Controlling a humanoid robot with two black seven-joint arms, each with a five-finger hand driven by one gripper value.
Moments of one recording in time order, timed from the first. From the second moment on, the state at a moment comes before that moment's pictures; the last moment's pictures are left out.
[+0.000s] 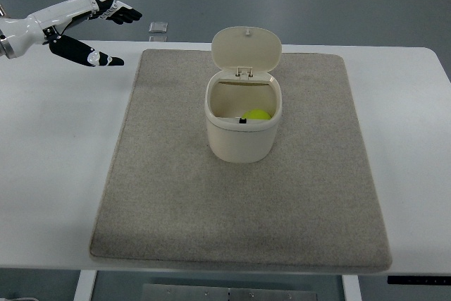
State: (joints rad) left arm -1.10 0.91 -0.18 -1.12 0.87 -0.14 -0.57; right arm 0.03 0.00 -0.05 0.21 0.04 -0.13 0.04
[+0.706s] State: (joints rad) left arm -1.06 0.84 -0.19 -1.09 0.07 -0.28 -0.31; right arm 0.03 0.00 -0.05 0.21 0.04 -0.13 0.04
